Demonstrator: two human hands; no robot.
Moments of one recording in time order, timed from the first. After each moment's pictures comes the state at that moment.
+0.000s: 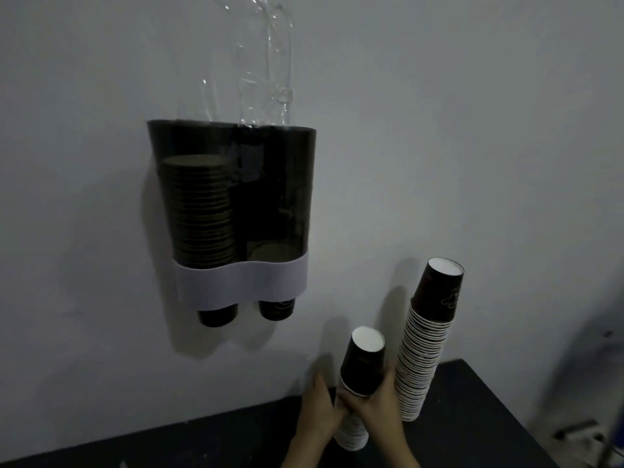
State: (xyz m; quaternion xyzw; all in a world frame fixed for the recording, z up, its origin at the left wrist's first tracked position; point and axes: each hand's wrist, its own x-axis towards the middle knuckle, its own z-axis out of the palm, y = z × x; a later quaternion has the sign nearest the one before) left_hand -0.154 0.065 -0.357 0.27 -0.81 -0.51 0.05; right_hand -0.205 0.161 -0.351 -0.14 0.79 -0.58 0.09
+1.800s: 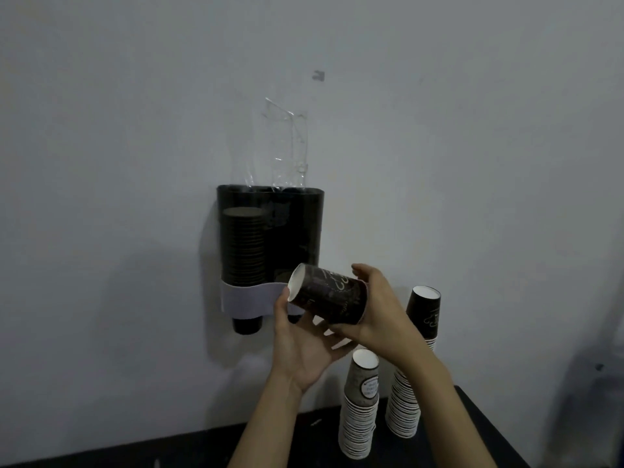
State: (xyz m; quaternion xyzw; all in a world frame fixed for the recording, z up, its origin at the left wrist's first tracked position) left_hand -0.064 0.073 -0.167 0.00 -0.28 -0.95 0.11; right_hand -0.132 0.189 -0.127 -0.47 0.78 -0.38 -0.12
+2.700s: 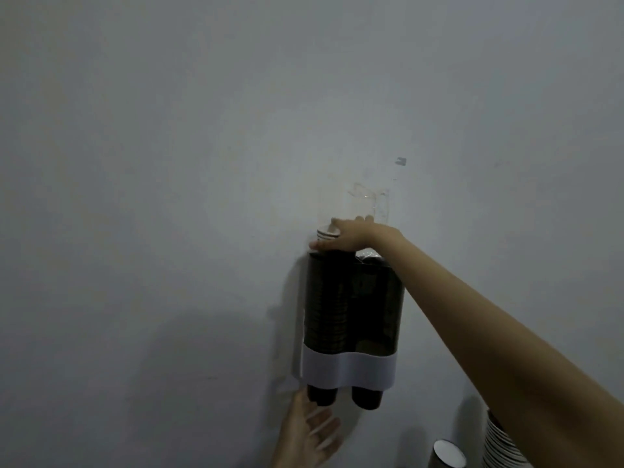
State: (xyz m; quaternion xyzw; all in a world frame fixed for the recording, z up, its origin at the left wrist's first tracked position) left_hand -0.002 -0.017 -0.178 0.30 -0.29 -0.89 0.17; right_hand -0.122 -0.003 0.071 -0.47 0.87 -0.05 -0.11
